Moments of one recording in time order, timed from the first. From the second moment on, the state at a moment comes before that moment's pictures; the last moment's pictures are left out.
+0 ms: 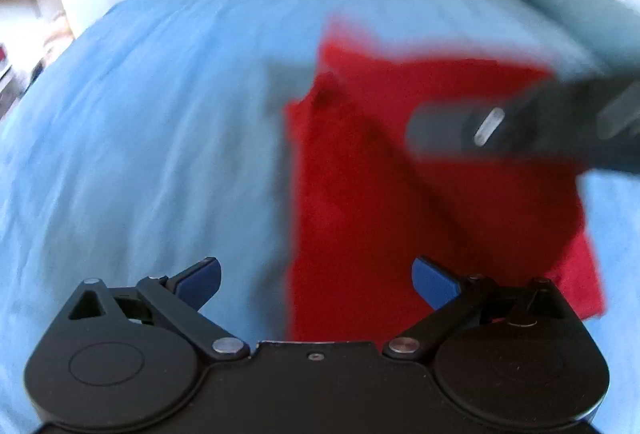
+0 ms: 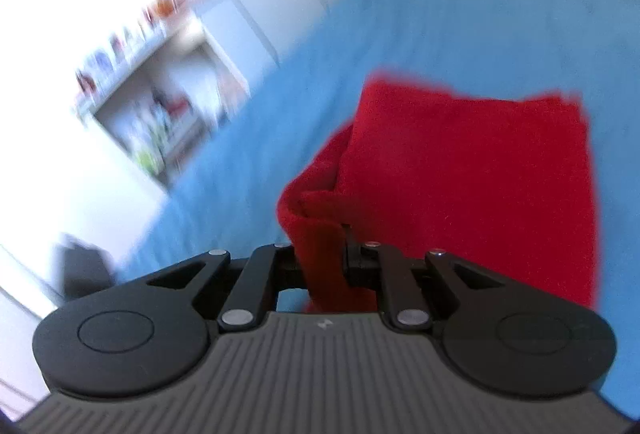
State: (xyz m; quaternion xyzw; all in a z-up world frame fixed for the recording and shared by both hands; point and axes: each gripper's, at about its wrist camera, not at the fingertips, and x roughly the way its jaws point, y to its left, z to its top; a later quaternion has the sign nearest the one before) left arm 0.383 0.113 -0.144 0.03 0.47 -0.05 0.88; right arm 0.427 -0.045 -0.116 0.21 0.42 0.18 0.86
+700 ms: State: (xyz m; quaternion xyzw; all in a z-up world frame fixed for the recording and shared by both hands) left arm 0.337 0.121 -0.127 -0.04 0.43 -0.16 0.89; right arm 0.341 -0.129 -0.099 0.17 0.37 0.13 0.90
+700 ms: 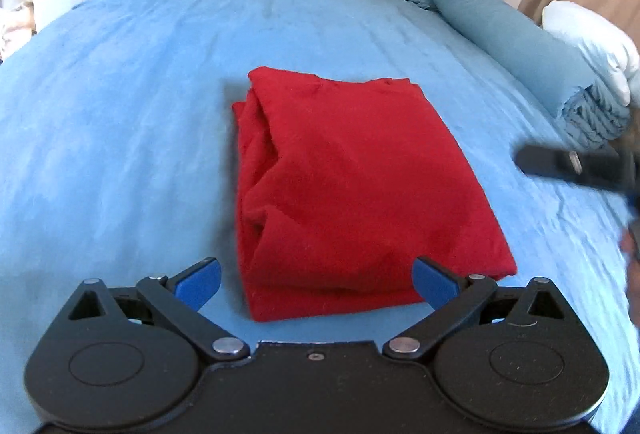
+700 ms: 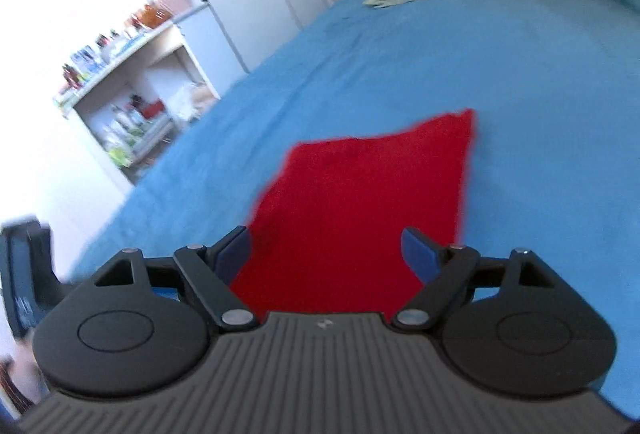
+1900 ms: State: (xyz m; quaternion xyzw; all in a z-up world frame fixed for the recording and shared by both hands) left arm 0.355 0.159 -0.145 -0.17 0.48 -0.10 0.85; right arm 0.286 -0.108 -0.173 0.00 0.39 0.07 0.92
